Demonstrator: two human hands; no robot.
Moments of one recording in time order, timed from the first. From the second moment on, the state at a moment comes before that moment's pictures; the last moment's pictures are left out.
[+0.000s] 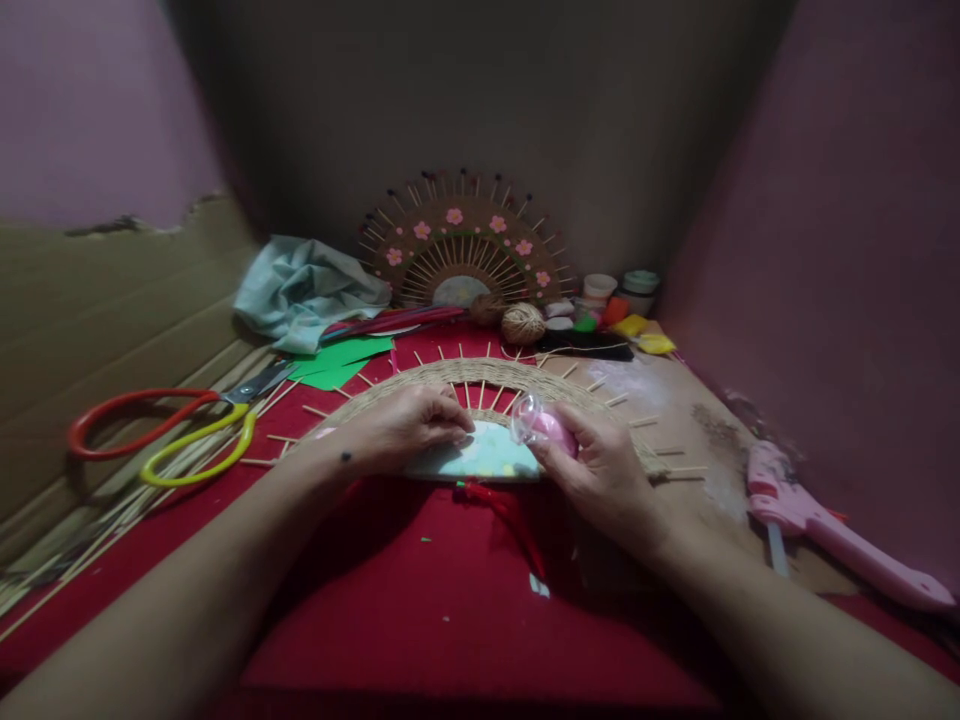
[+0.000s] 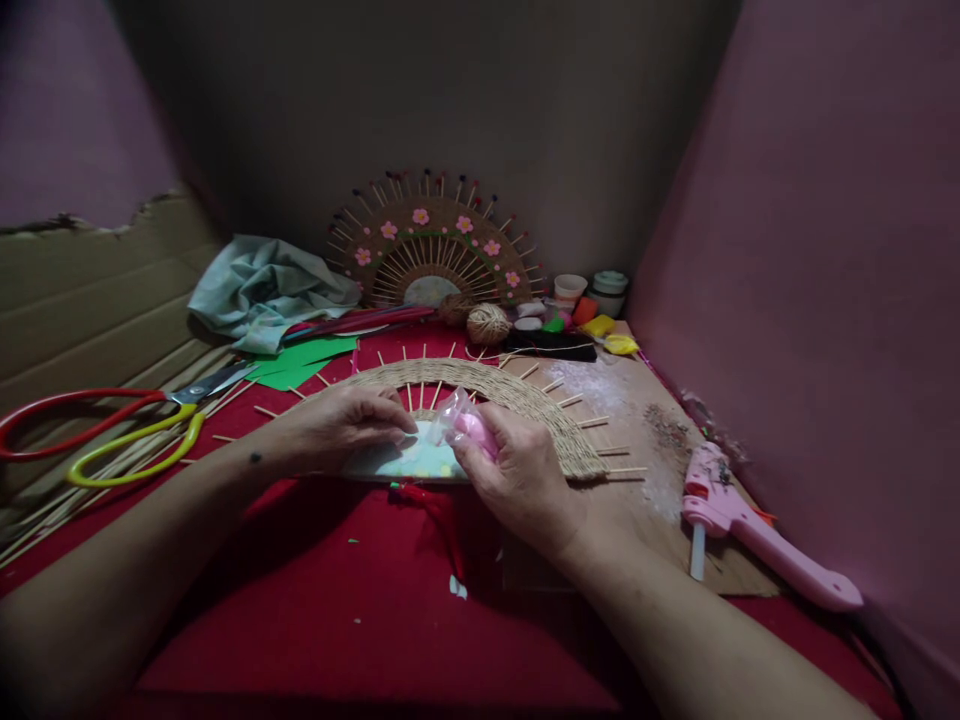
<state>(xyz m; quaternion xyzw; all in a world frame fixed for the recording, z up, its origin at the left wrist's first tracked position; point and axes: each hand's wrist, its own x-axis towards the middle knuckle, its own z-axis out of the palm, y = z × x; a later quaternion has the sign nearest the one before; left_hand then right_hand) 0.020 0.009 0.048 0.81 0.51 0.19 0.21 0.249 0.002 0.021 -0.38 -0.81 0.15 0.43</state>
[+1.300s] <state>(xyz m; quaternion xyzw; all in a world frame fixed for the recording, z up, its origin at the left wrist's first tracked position) 0.063 -0.023 0.036 0.80 0.43 0.35 0.22 0.245 0.004 0.005 -0.32 -0.87 0.13 0.34</state>
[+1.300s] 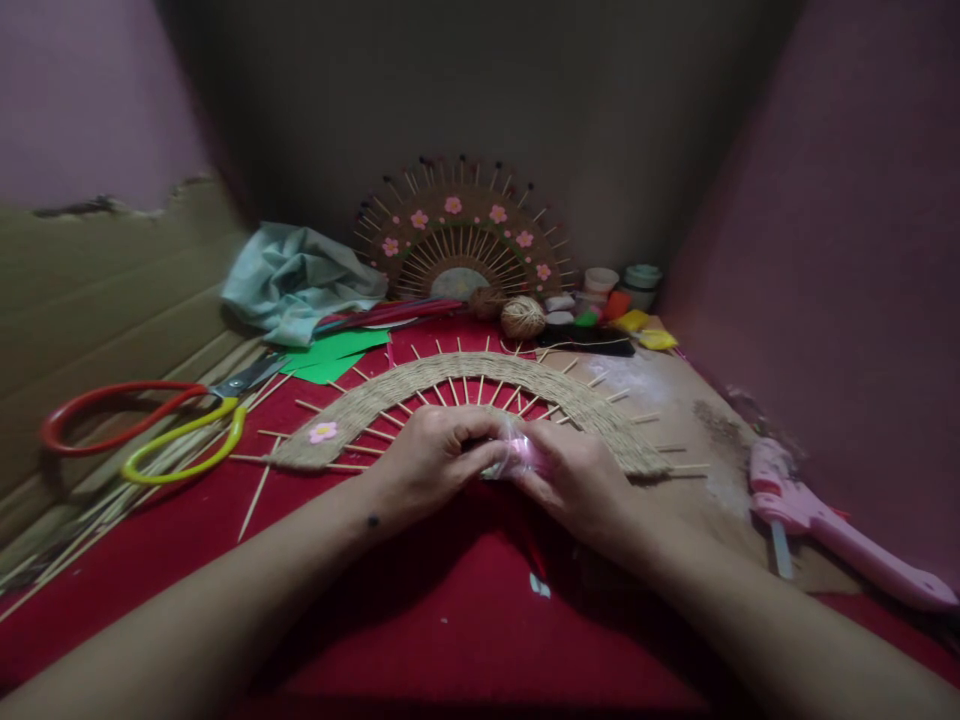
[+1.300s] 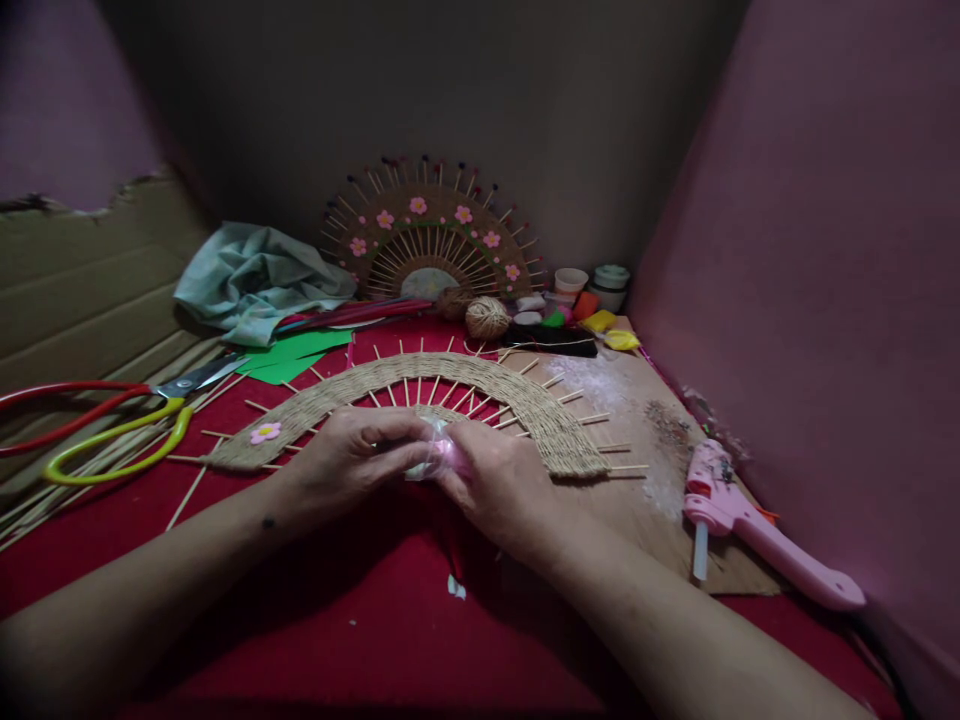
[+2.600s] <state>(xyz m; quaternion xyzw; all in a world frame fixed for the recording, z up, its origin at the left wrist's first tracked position) 0.041 -0.009 0.052 0.43 0.35 0.50 0.66 0.249 0.003 0.017 -0.39 -0.83 0.17 0.37</state>
